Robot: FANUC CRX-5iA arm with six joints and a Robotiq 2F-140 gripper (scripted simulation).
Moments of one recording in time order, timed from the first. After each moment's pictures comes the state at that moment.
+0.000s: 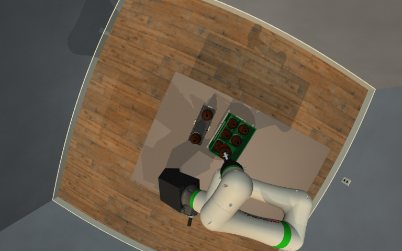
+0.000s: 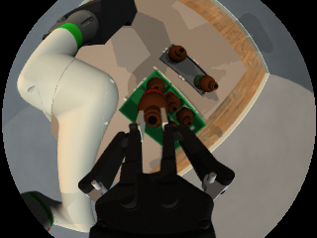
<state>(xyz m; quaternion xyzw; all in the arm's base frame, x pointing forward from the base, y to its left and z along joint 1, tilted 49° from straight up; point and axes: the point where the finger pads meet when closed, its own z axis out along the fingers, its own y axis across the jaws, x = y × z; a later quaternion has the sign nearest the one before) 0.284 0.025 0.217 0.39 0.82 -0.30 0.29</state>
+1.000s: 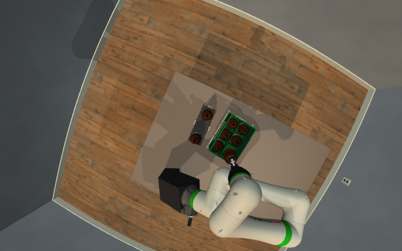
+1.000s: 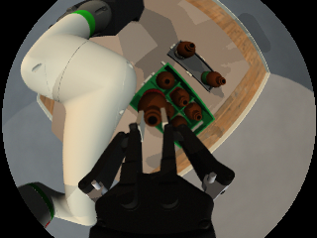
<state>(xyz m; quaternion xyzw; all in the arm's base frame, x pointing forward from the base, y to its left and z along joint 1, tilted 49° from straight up) 0.263 -0.005 0.241 0.39 0.82 -0.30 0.29</state>
